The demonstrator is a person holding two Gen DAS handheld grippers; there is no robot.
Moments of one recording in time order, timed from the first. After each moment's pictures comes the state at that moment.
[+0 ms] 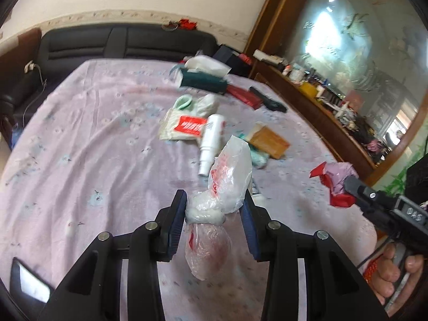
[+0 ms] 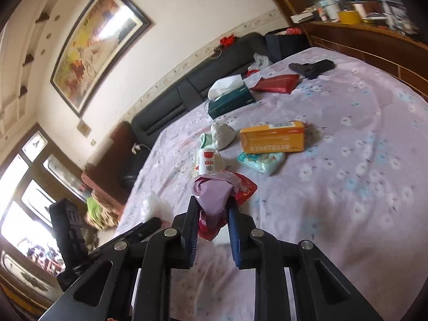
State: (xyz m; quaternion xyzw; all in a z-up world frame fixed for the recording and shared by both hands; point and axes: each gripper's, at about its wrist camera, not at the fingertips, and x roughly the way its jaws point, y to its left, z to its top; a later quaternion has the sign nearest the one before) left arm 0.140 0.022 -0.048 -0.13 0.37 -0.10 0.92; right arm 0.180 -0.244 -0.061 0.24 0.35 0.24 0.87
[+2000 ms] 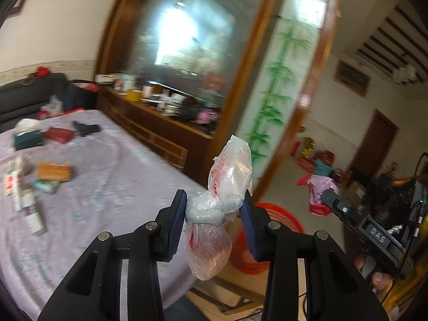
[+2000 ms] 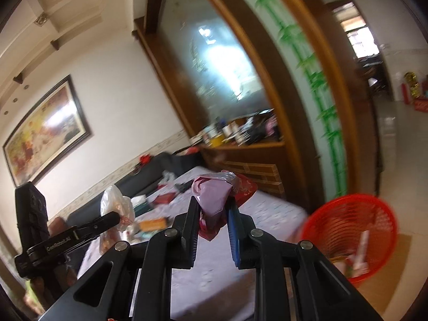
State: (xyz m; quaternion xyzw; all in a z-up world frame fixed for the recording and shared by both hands) left arm -0.028 -0.259 0.073 -0.04 0.27 -0.43 0.86; right arm -0.180 -0.466 0.051 0.24 0.12 -0.08 0.96
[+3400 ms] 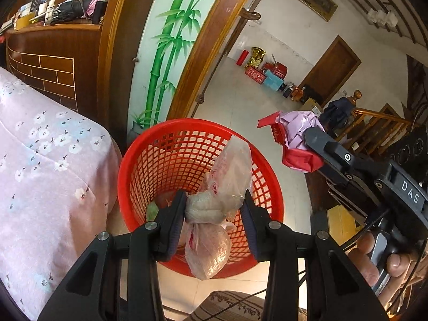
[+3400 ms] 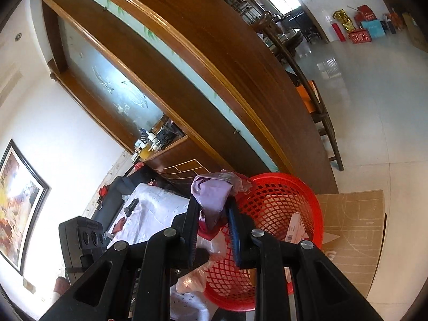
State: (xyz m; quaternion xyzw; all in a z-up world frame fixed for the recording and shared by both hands) left arm -0.021 -0.525 -0.077 0.07 0.45 -0.56 0.69; right arm -0.217 -0.641 -0.043 0.41 0.15 -0.19 0.88
